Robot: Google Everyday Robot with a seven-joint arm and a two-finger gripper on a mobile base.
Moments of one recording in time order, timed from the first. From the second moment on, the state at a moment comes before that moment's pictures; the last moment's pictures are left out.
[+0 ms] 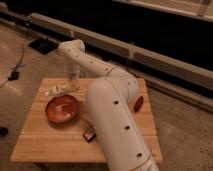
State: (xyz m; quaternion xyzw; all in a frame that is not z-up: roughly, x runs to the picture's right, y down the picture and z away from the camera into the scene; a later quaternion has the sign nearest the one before) arm -0.216 -0.018 0.871 -0.36 -0.17 -0.14 0.91
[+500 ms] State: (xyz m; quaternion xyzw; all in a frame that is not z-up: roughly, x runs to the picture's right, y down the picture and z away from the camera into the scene) arm -0.223 0.003 0.850 -0.38 -0.17 -0.18 0.89
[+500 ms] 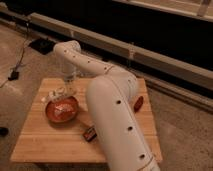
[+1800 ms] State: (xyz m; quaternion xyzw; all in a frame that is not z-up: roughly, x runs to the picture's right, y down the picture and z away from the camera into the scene) arm -0.233 0.022 0.845 -0.41 -0.19 -0.20 0.87
